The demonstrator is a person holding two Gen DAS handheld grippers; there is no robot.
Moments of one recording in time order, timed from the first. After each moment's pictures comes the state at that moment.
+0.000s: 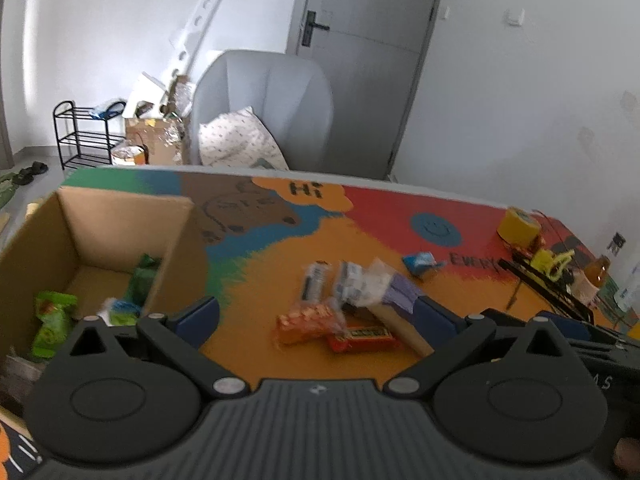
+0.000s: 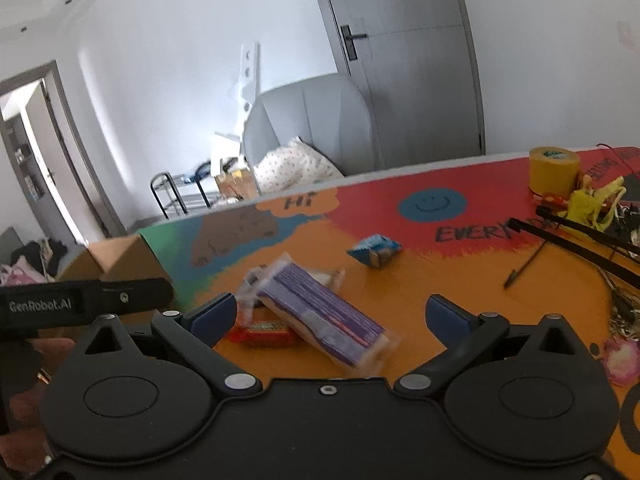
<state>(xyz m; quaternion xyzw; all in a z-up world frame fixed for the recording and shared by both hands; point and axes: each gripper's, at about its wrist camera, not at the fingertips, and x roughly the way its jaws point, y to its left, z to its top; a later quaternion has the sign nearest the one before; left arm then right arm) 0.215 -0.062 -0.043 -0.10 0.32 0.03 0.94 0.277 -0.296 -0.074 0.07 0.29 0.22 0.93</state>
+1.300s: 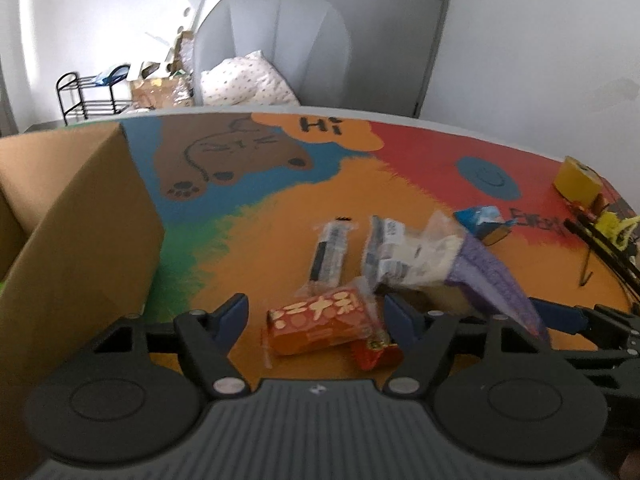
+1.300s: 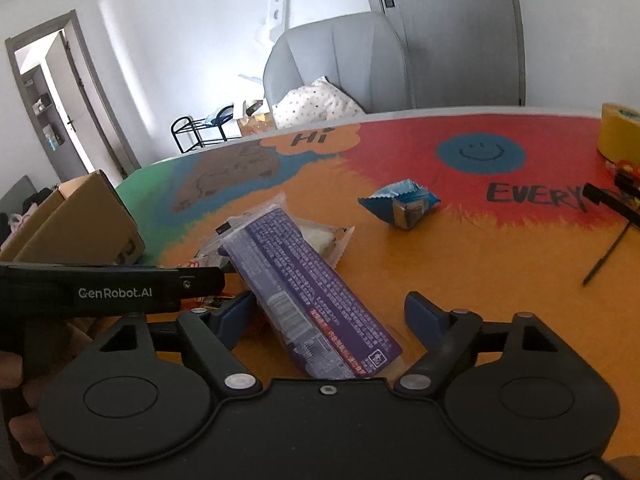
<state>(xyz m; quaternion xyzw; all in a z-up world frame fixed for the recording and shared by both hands) 0.291 -0.065 -0.118 -0.09 0.38 0.06 0.92 0.340 -0.264 -0.130 0.03 0.34 0.28 0.90</state>
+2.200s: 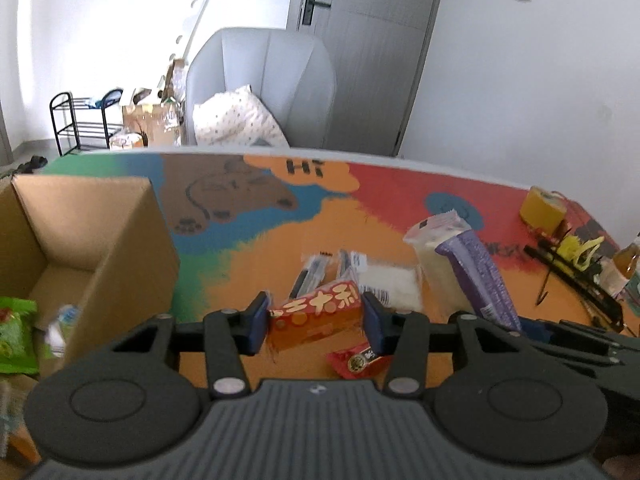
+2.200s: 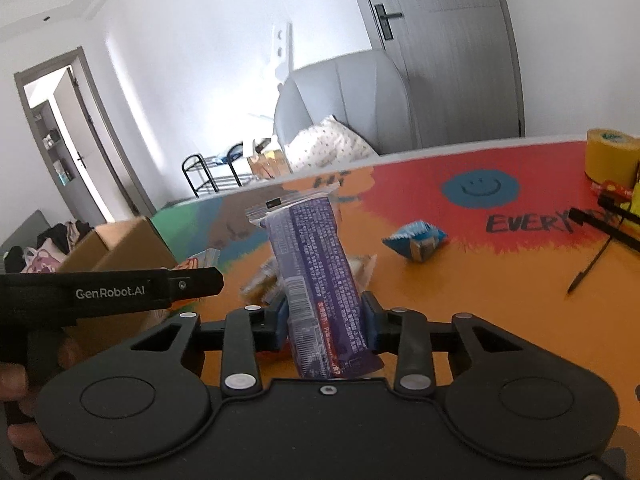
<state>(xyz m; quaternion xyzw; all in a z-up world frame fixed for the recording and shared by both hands) 0.257 -0.069 -0.072 -0.09 0.34 0.04 0.94 0.311 -0.275 -0.094 0.08 0.30 0.29 0.91</state>
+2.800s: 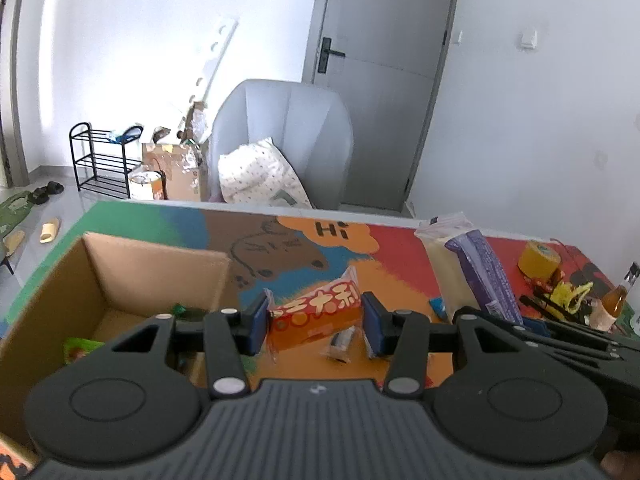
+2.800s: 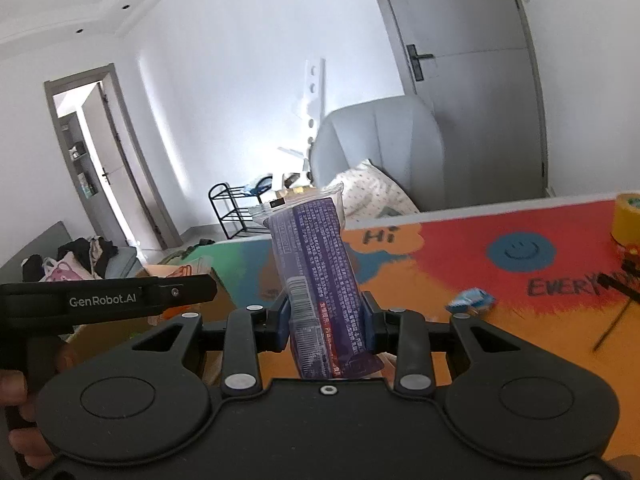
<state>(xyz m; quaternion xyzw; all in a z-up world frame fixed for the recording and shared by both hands) 0.223 -0.036 -0.022 -0.10 0.27 0.06 0.95 0.294 -0.243 -0.047 0.08 0.24 0.32 0.91</state>
